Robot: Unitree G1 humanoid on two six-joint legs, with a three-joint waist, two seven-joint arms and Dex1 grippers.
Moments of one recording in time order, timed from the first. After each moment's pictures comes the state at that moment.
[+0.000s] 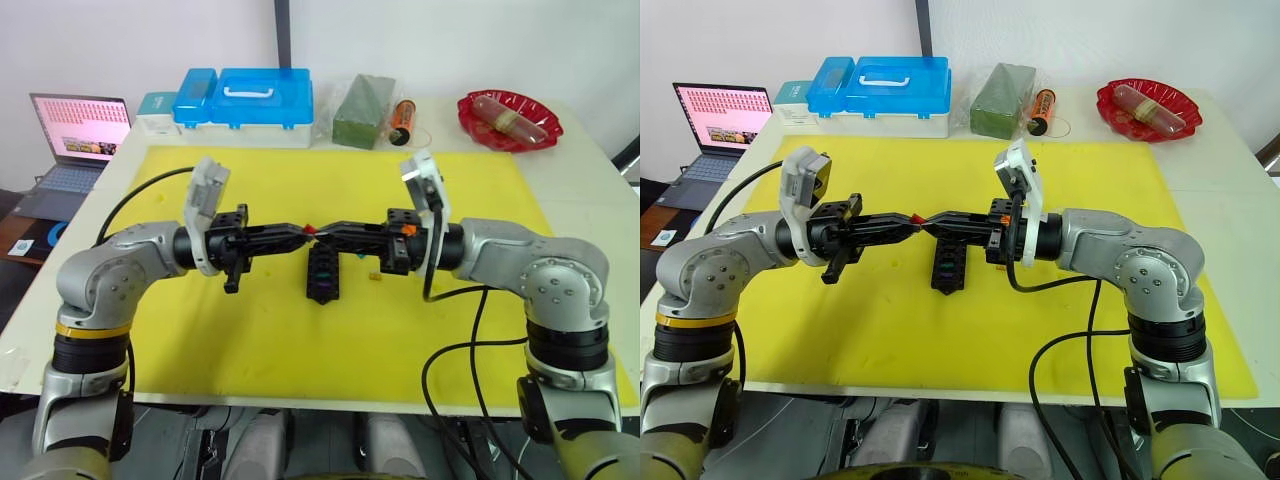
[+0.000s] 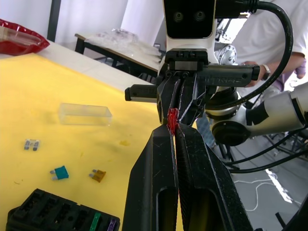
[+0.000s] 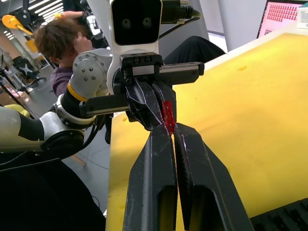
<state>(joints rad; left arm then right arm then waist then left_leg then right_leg) -0.55 0.59 0.10 -0.21 -0.91 0.89 -1.11 -0.64 -0.52 -0.04 -0.40 1.09 1.10 0.62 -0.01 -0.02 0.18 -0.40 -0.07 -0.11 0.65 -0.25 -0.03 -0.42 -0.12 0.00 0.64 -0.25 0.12</state>
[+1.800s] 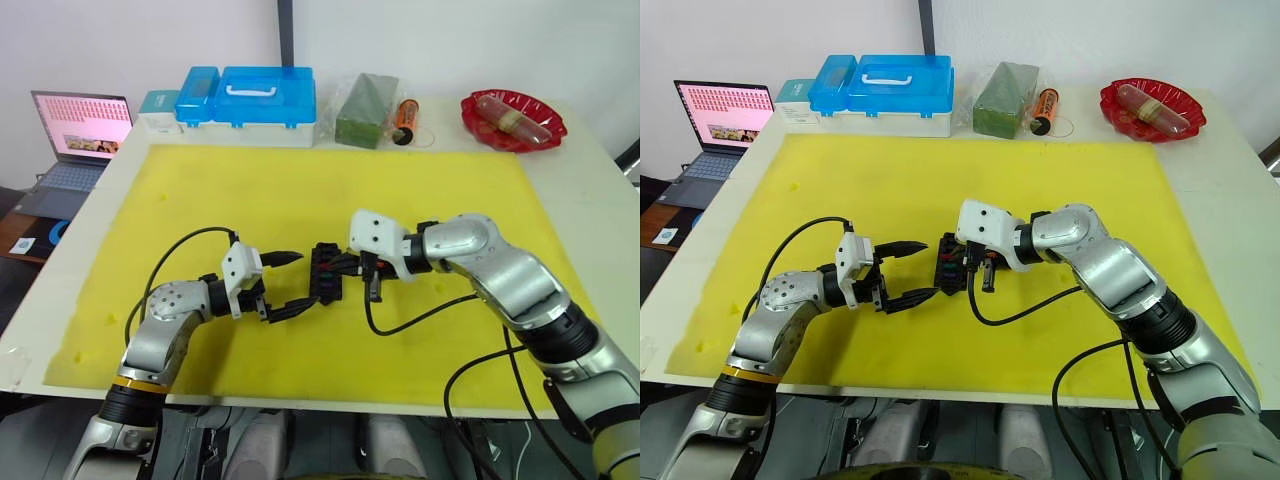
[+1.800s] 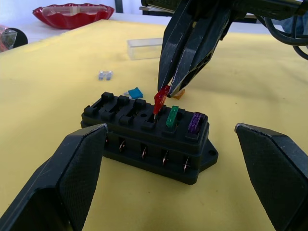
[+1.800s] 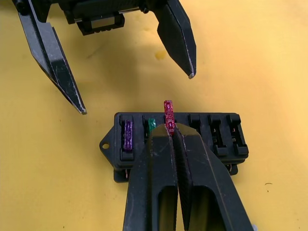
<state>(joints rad) -0.25 0.45 -0.09 -0.04 -0.36 0.09 -1.06 -0.71 -0.70 0.44 -0.30 0.23 0.70 0.97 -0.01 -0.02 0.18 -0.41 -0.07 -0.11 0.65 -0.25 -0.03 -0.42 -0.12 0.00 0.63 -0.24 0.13</state>
